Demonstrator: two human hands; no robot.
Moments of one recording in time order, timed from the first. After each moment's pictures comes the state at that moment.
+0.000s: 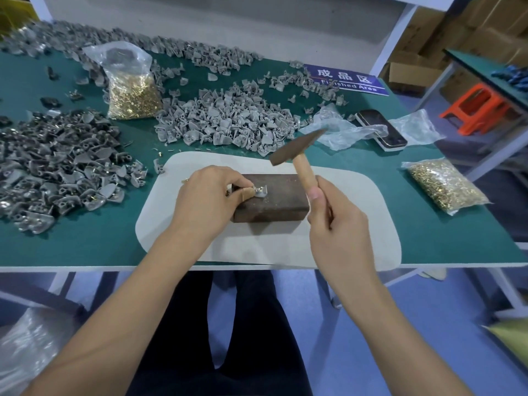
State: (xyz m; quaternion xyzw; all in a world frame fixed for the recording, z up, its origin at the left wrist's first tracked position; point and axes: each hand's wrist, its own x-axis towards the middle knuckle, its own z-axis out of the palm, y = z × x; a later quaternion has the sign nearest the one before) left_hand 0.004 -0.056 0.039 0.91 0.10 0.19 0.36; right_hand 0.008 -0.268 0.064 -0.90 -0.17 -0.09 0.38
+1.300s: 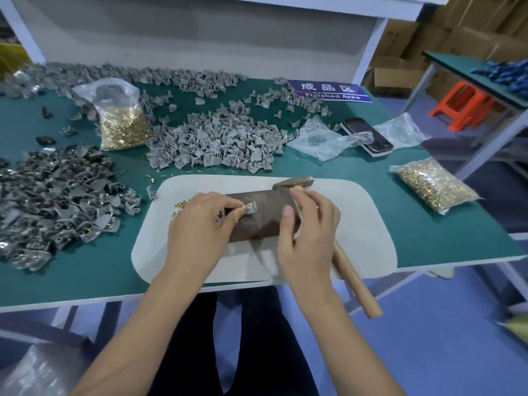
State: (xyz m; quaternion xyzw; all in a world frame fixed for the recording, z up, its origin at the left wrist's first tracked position) left_hand -0.010 -0.063 0.024 0.91 0.09 0.24 0.32; right_hand 0.026 -0.237 0.009 -0.85 -0.14 -0.30 0.41
